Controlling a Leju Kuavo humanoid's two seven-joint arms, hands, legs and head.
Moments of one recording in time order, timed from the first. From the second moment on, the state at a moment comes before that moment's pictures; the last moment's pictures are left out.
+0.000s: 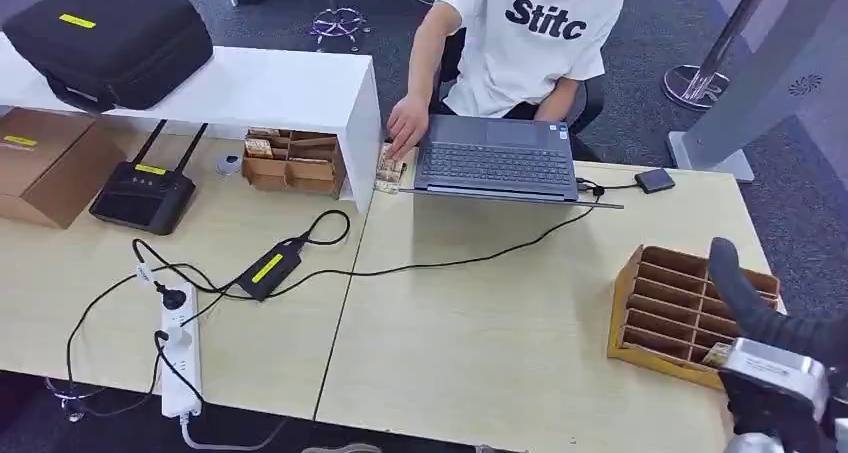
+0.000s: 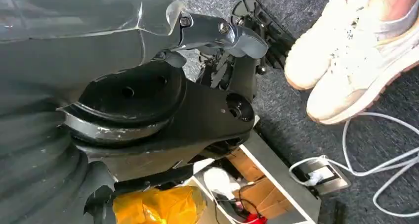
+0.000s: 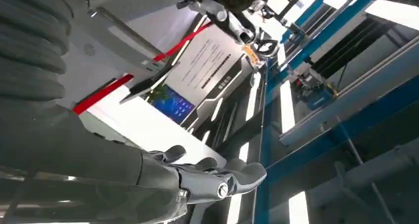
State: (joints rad) left arm -0.04 -0.06 -0.64 -0.13 1.57 0.14 -0.08; right arm -0.04 0.16 -0.22 -2.16 0.77 -0.20 -0.37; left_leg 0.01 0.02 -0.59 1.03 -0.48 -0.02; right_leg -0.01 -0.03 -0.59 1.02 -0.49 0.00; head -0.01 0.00
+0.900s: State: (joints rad) left arm -0.04 0.00 -0.75 -0.13 1.56 0.08 -0.05; right arm -0.61 -0.14 0.07 -1.34 1.40 -0.14 0.05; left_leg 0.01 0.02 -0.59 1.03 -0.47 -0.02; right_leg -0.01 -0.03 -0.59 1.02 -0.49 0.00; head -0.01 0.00
